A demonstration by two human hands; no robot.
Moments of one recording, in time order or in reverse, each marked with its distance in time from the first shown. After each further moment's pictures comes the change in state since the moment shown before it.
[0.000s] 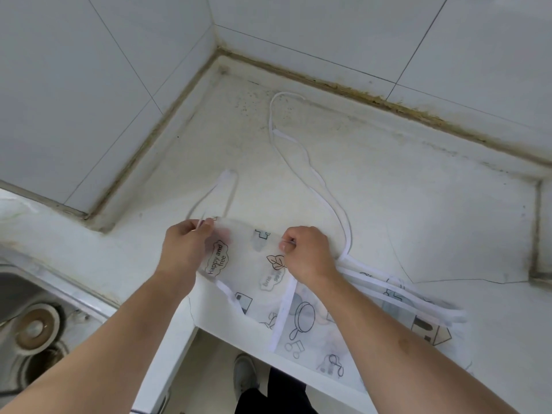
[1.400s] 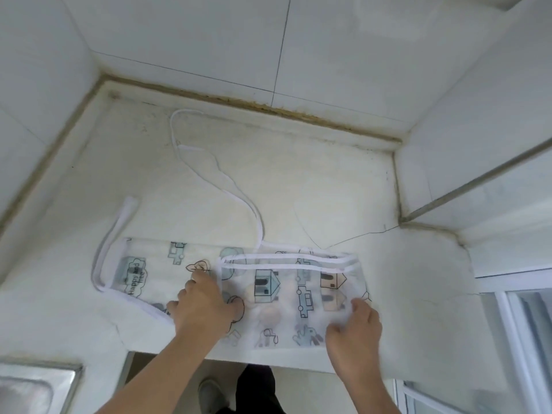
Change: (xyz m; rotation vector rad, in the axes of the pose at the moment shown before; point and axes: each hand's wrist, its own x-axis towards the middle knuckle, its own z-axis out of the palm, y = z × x) left_hand -0.110 -0.064 0.098 1.262 -0.233 0.283; right_hand -0.225 0.134 -0.046 0.093 0.512 0.690
